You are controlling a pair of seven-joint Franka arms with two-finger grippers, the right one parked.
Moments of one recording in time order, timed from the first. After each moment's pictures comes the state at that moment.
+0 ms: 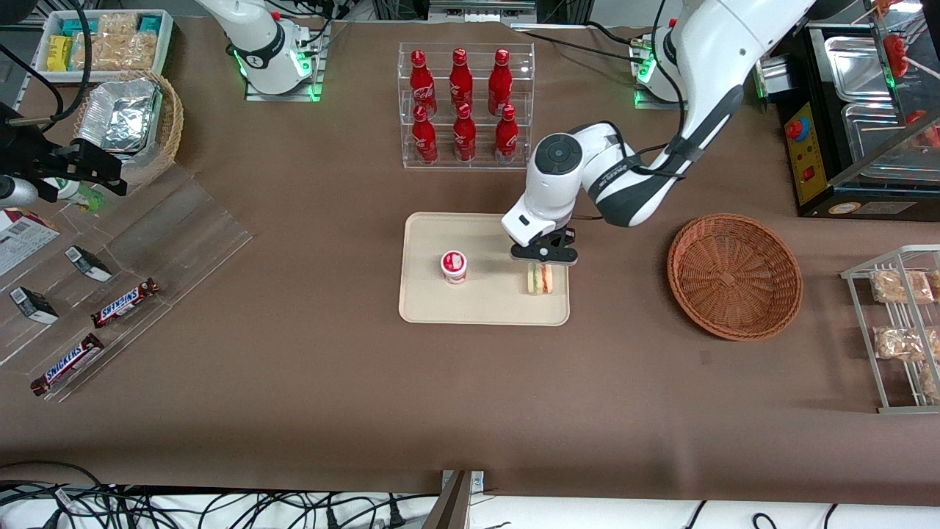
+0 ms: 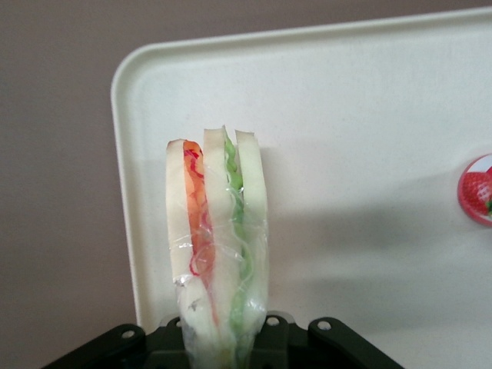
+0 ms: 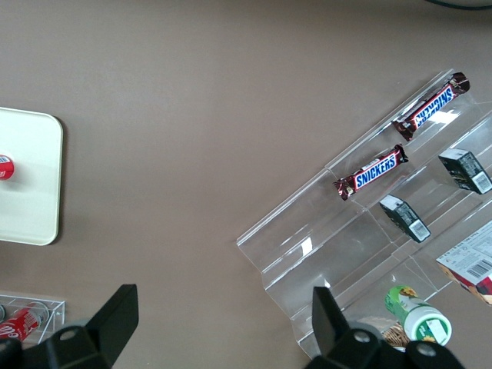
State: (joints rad) arm -0.01 0.65 -0.69 -1.88 0.64 2.33 -0.98
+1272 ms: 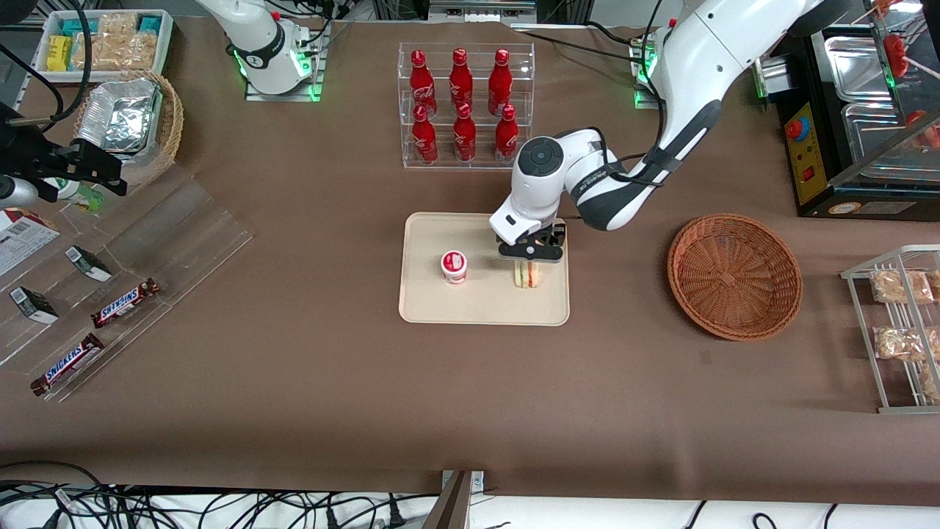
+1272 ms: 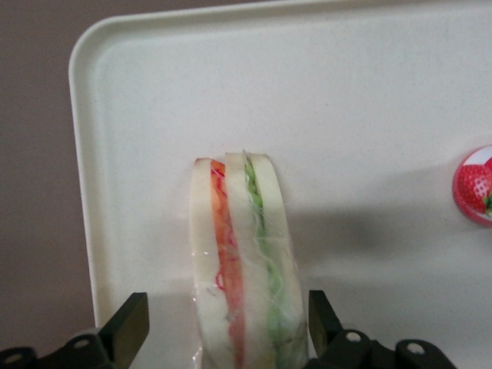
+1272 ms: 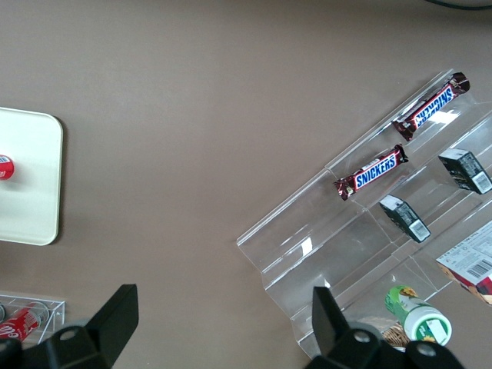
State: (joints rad) arm -0.05 0.69 -0.68 -1.84 0.67 2.31 -1.04
